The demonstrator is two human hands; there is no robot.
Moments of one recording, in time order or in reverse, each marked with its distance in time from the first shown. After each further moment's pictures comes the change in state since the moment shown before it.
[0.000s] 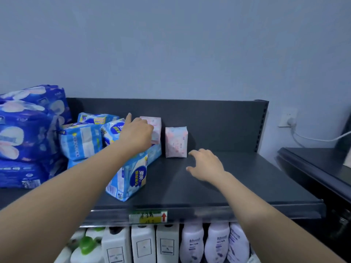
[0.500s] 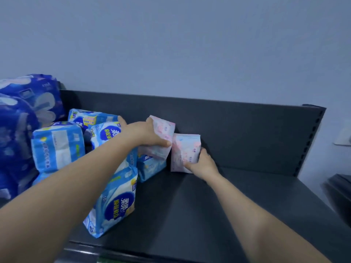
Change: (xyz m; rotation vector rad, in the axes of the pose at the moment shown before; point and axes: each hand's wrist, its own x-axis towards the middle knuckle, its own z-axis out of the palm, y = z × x) left_hand 0.091 0.004 0.034 -0.298 -0.374 -0.398; right_hand 0.148 0.021 0.060 0.639 -0.051 0.175
